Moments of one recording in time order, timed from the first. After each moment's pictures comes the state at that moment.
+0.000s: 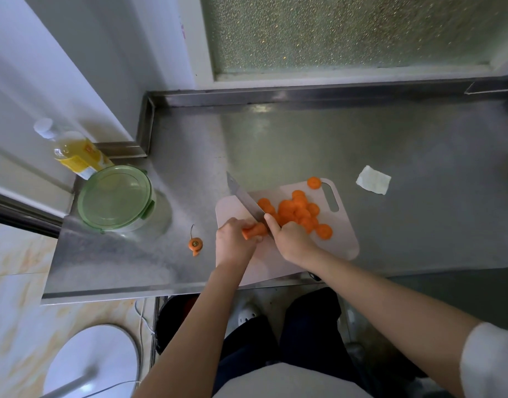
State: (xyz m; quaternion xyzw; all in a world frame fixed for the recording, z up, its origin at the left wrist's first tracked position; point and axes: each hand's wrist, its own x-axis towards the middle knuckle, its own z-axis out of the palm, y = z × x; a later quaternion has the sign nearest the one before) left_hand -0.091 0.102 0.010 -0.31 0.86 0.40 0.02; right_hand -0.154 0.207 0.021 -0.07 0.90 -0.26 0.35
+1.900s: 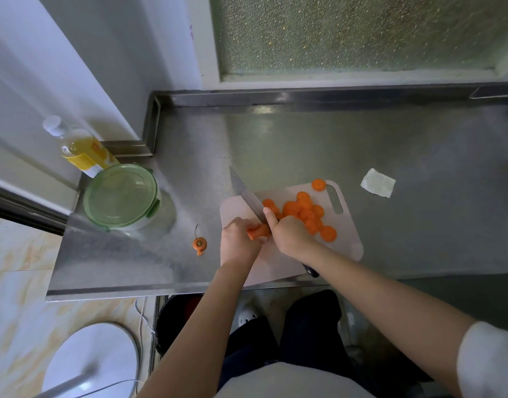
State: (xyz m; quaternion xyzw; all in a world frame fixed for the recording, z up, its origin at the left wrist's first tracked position) left_hand -0.093 0.100 0.002 -0.32 0.86 0.40 0.03; right_hand -0.160 0.189 0.040 -0.05 0.90 -0.25 0.35
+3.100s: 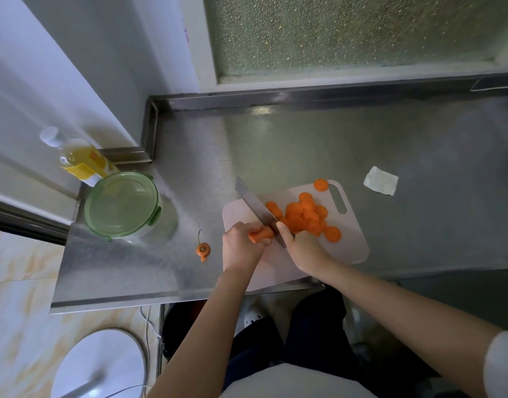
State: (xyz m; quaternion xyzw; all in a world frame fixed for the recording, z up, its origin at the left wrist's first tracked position) left_hand -0.092 0.096 0.008 -0.32 0.84 0.44 0.02; right_hand -0.150 0.215 0.002 -0.11 0.91 -0.27 0.28
